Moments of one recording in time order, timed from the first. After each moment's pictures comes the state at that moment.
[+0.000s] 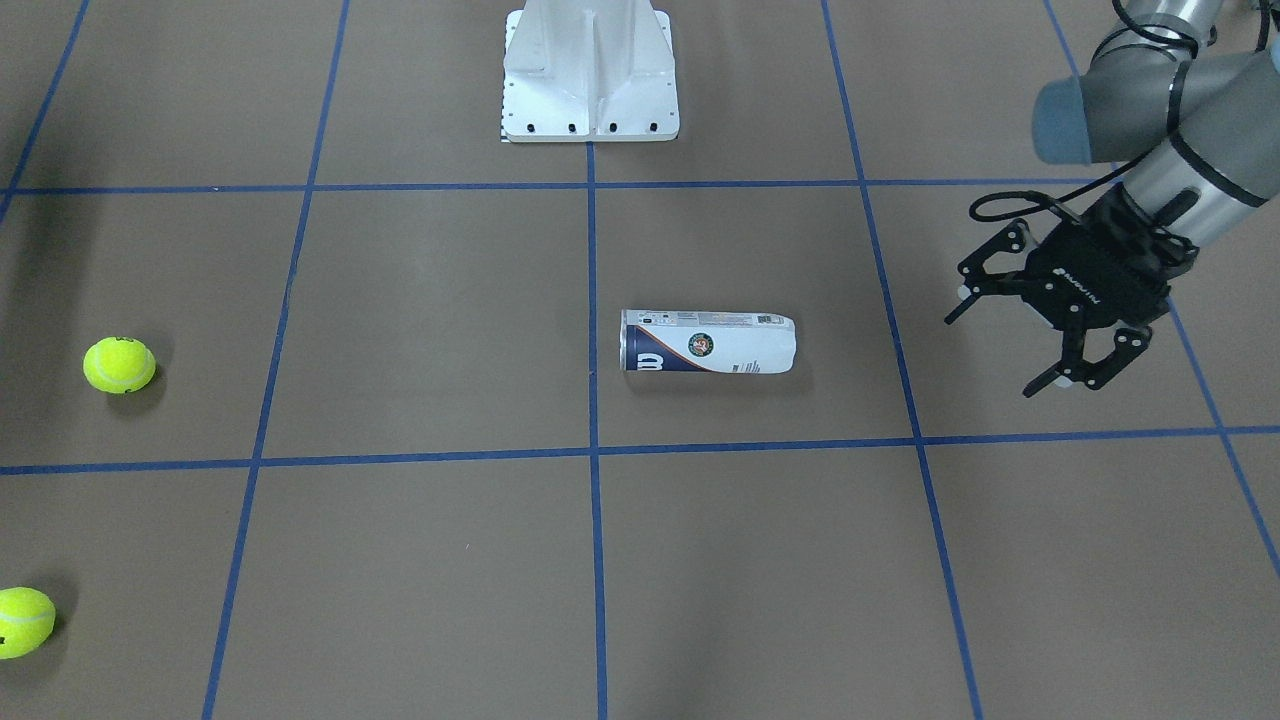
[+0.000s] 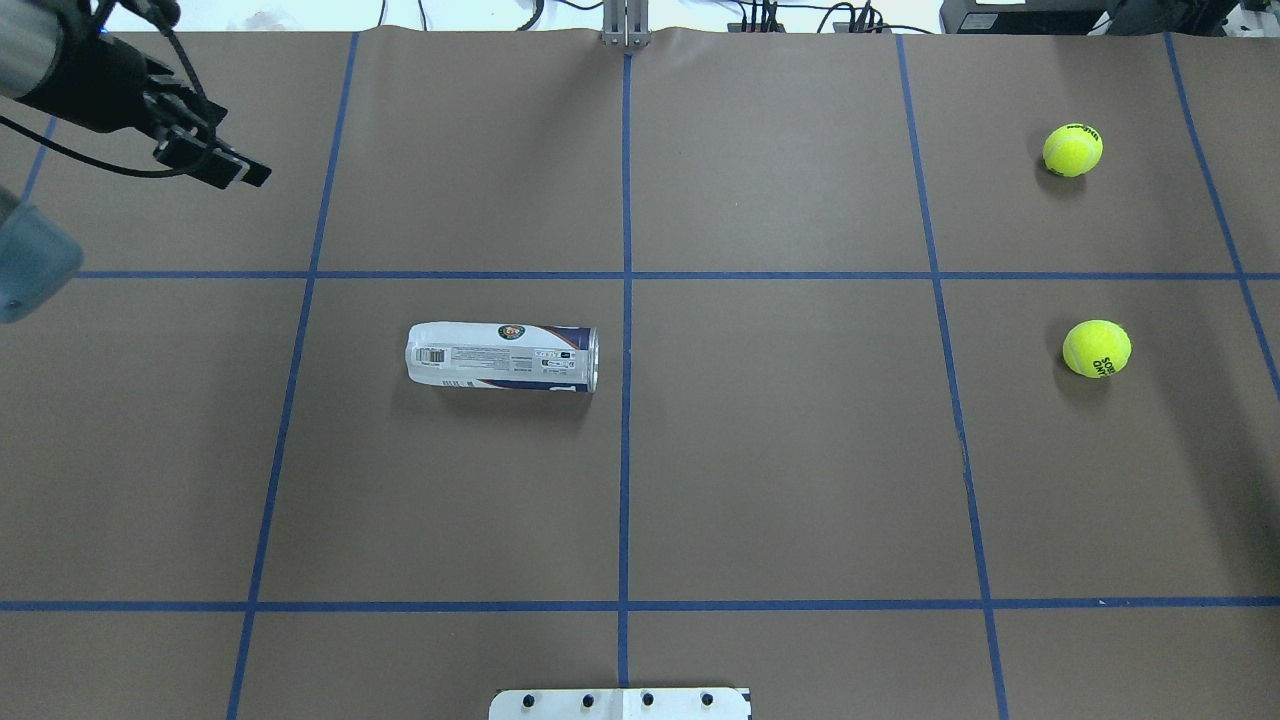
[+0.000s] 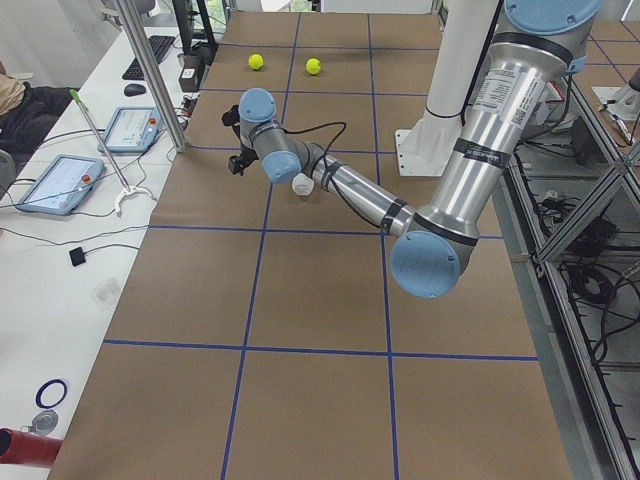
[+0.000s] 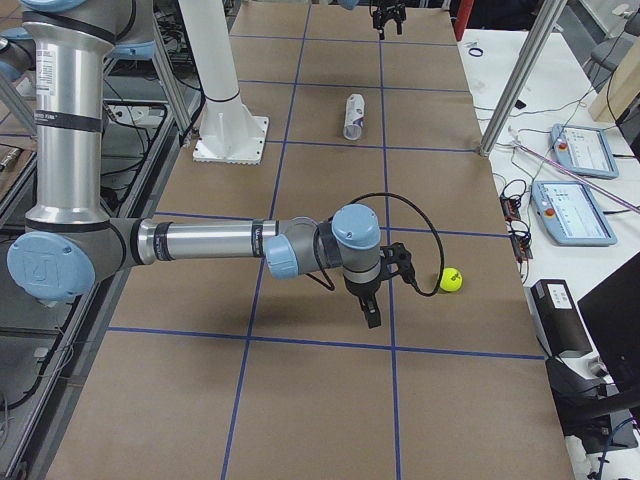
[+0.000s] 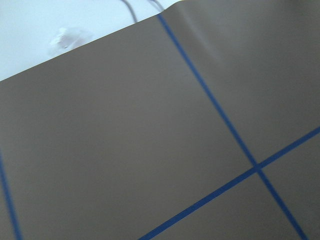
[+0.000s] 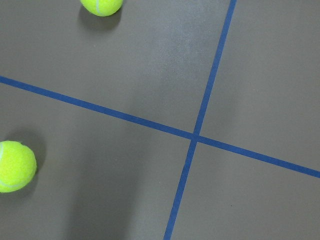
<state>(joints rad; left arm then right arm) -1.09 -1.97 -1.72 -2.07 -2.34 -0.12 1.51 -1.66 1.72 -1.35 2.30 -0.04</state>
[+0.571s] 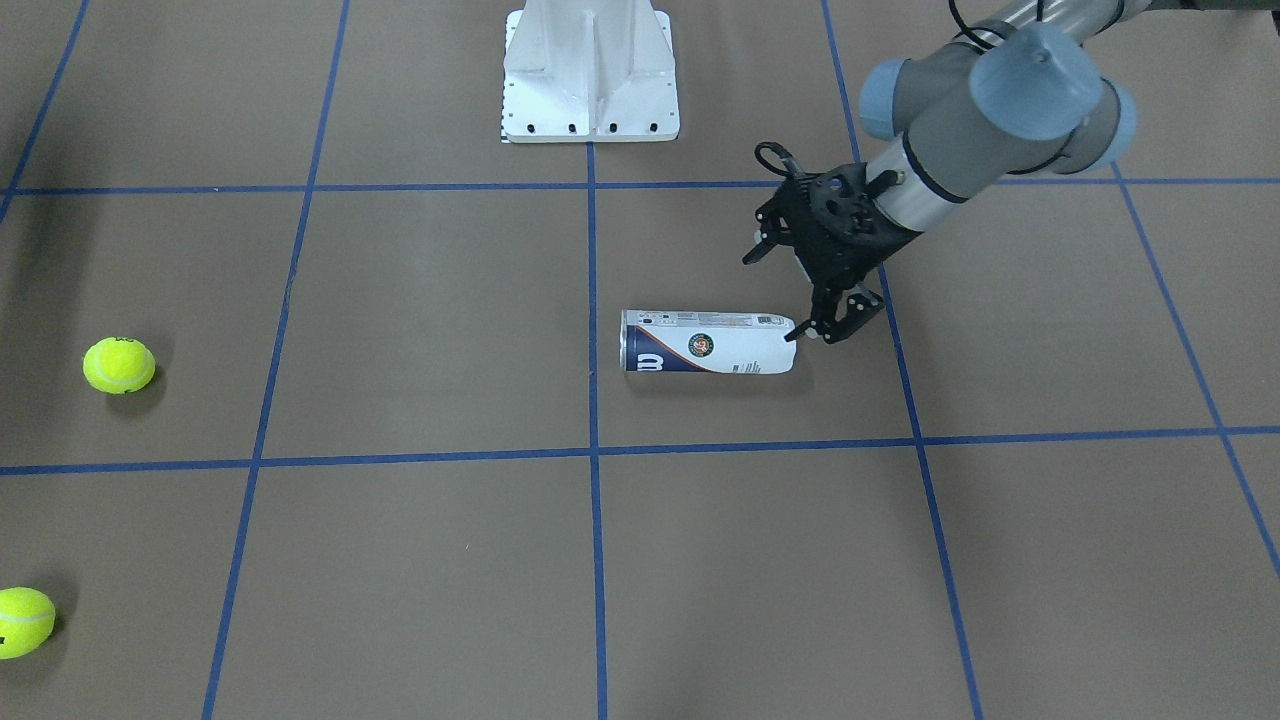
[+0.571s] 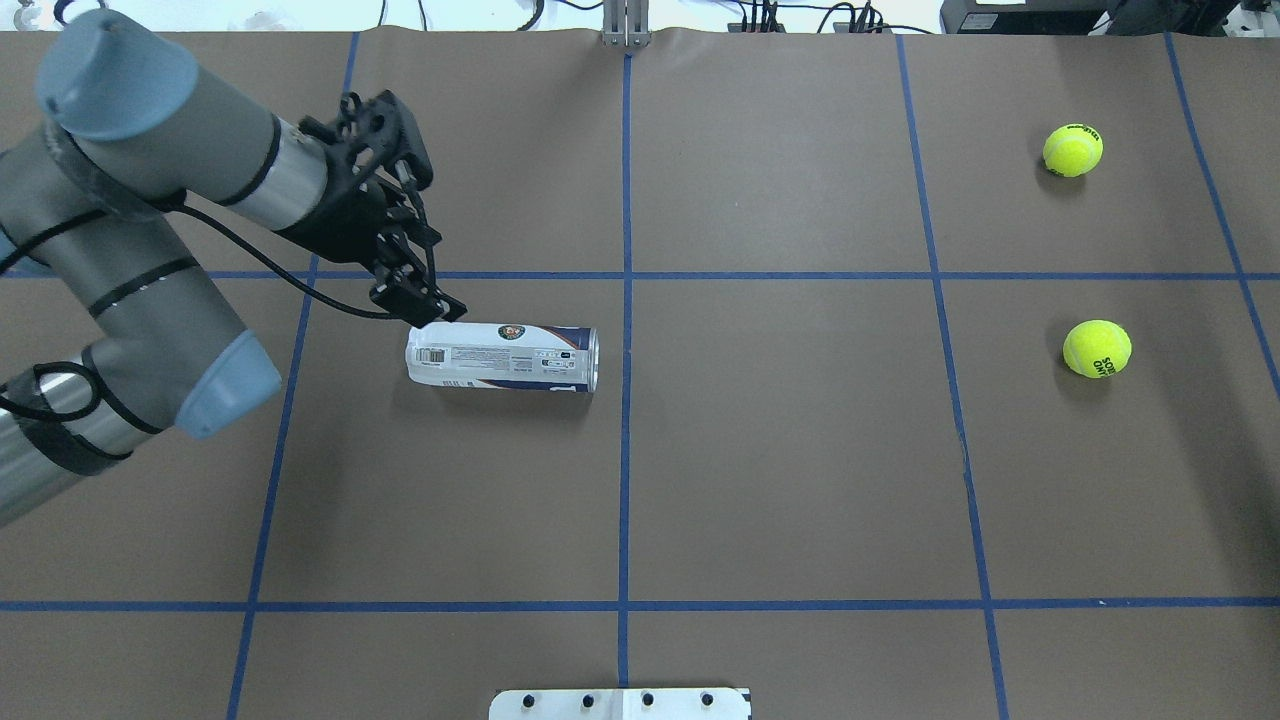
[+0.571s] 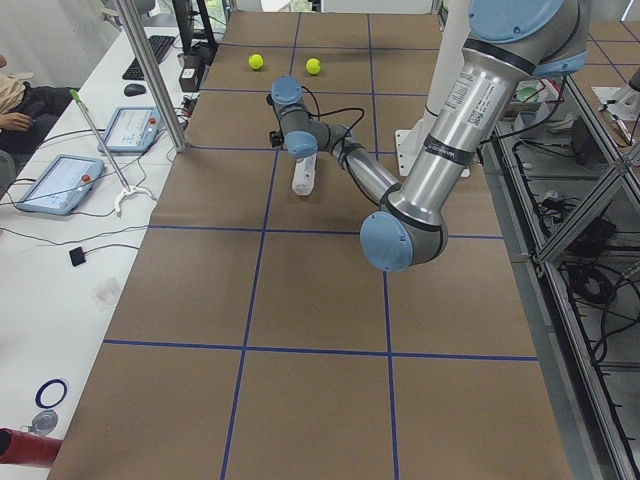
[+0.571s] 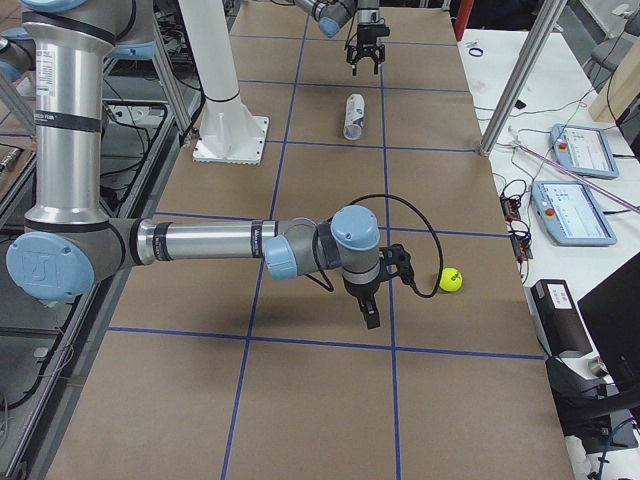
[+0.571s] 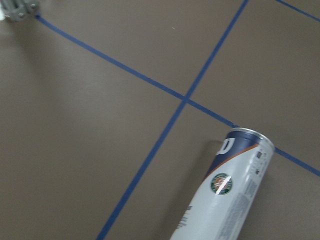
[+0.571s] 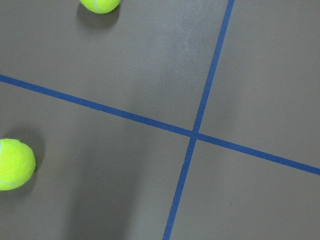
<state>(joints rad) -0.80 -2.08 -1.72 -2.06 -2.28 -0.06 1.51 -1.66 1.72 -1.35 2.30 -0.04</state>
